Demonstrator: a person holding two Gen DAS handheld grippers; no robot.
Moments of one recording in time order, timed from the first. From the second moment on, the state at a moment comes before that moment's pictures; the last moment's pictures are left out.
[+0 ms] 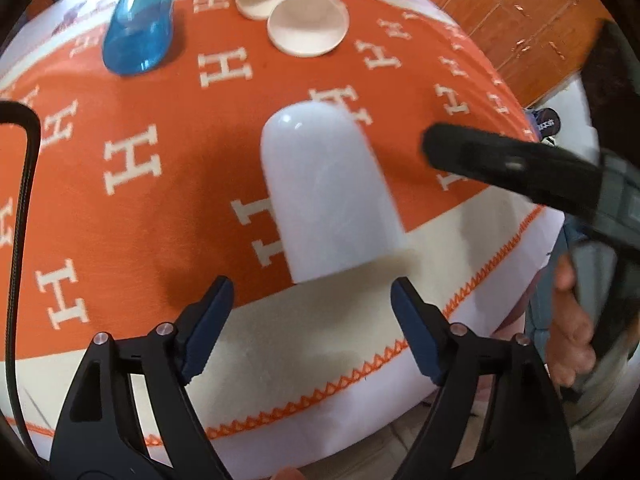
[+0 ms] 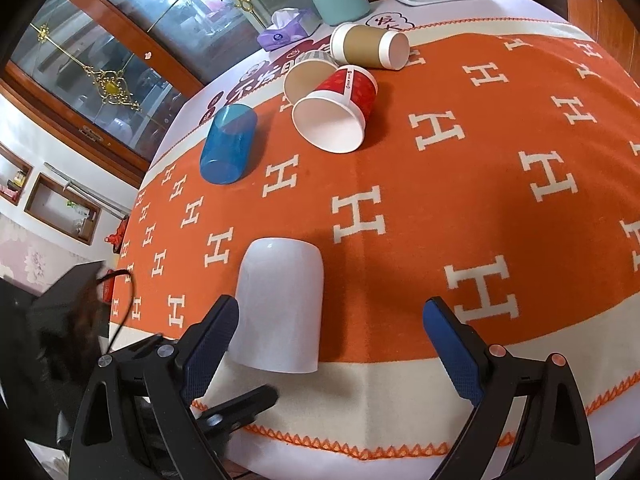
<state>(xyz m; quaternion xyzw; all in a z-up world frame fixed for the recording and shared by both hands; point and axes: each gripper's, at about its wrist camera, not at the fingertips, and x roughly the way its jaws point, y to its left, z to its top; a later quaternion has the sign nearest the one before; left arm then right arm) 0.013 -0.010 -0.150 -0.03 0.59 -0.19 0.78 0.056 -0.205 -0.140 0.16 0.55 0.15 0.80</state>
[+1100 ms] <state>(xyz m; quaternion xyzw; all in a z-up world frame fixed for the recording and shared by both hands) 0.015 0.078 -0.118 -0.11 0.47 -0.09 0.87 0.121 -0.133 -0.207 0.20 0.67 0.25 0.67</state>
